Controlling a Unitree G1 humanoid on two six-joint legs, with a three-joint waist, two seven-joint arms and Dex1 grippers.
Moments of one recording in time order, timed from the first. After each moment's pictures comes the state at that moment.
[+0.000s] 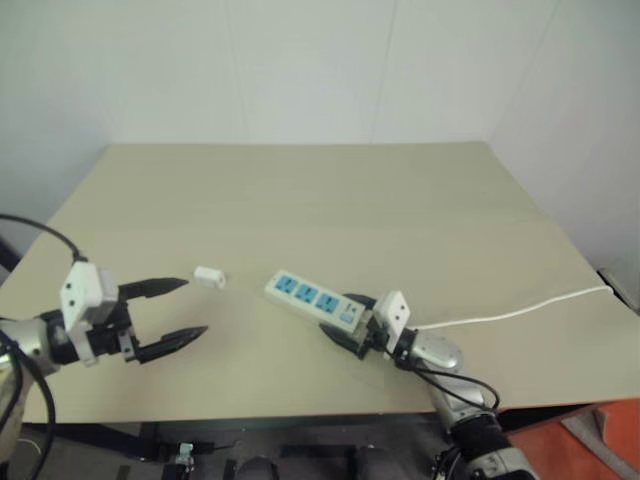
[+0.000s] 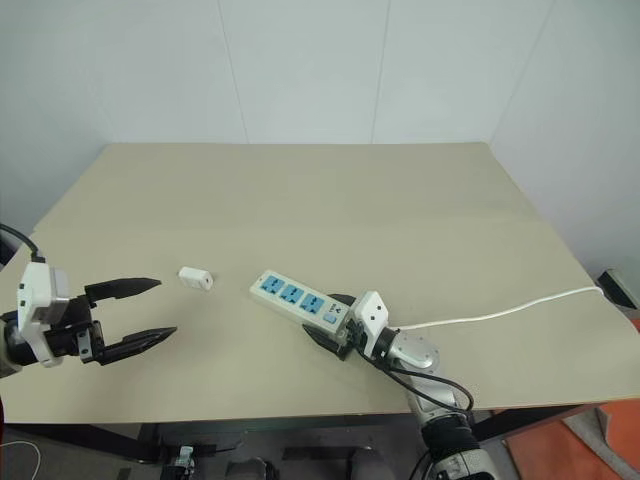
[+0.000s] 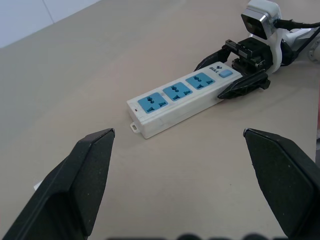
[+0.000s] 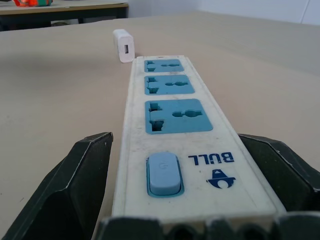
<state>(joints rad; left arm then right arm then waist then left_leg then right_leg) 0.09 0.91 0.49 -0.29 -0.63 0.33 -1.17 -0.32 -0.21 0.16 0.33 0.17 -0.22 0.83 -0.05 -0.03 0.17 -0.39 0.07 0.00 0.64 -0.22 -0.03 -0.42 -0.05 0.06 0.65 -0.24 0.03</state>
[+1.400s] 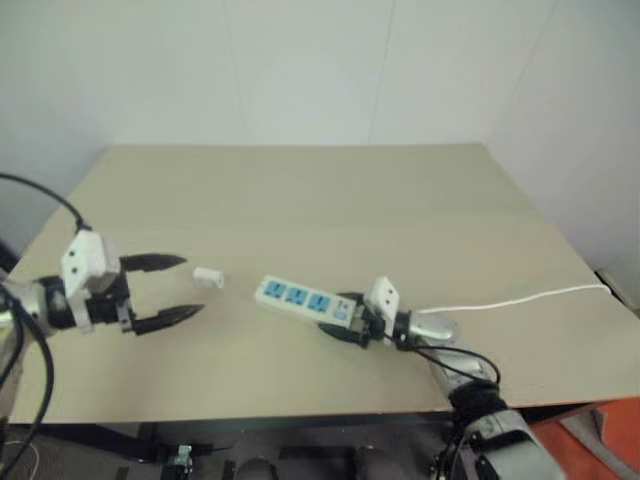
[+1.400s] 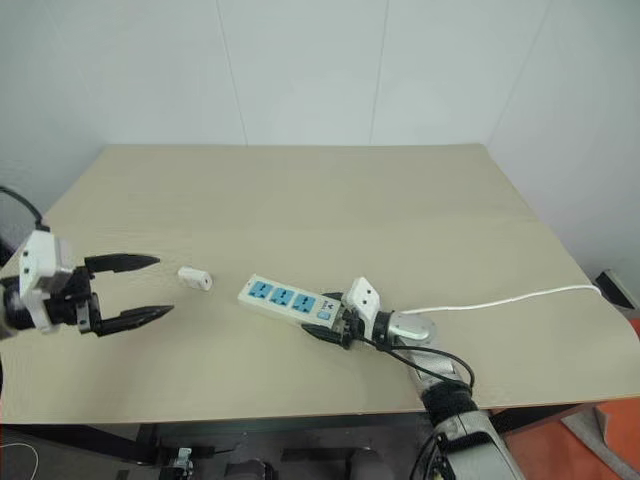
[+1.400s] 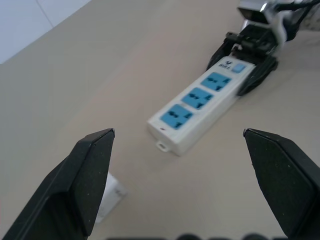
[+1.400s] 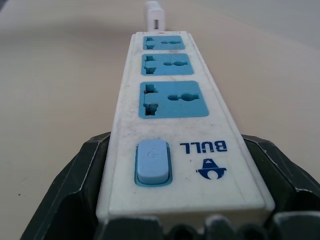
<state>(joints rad) -0.24 1.03 0.33 -0.05 -0.52 0.27 -1.26 -0.54 -0.26 0.20 0.51 0.17 -0.15 1.06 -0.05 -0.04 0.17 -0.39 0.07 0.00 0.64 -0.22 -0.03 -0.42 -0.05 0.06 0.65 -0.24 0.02</state>
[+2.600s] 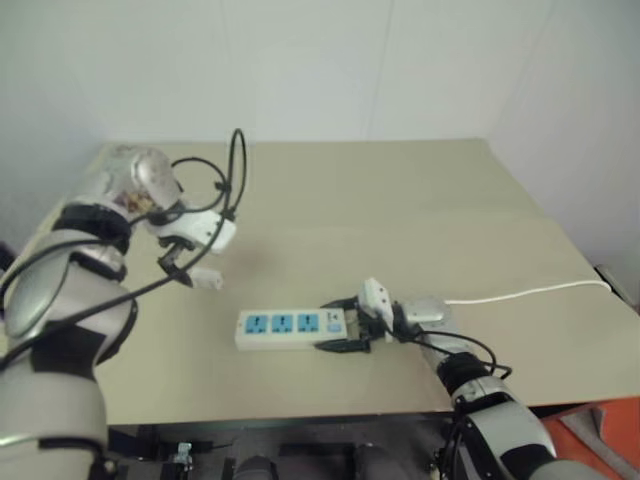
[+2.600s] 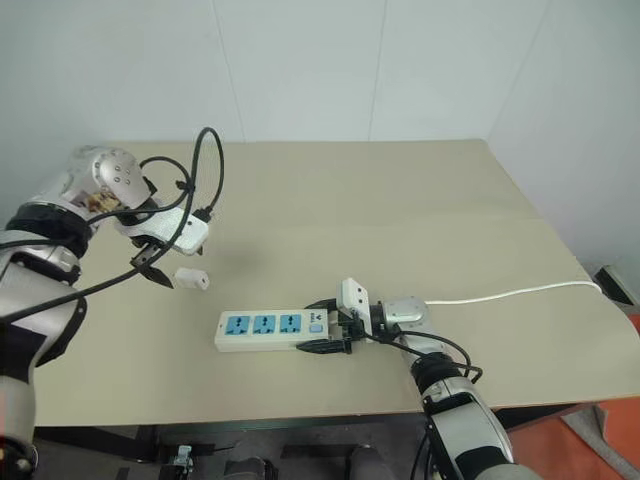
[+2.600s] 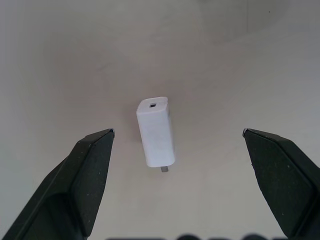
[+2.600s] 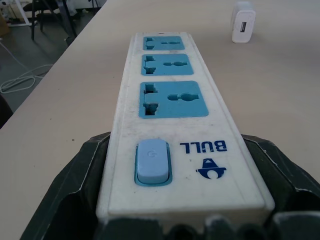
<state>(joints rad) -1.44 0.73 -0.72 1.19 0.37 -0.52 -1.61 -0.69 -0.24 0.18 0.81 0.17 -0.32 1.39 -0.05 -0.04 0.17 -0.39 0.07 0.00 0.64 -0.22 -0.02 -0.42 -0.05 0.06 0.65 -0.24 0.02</state>
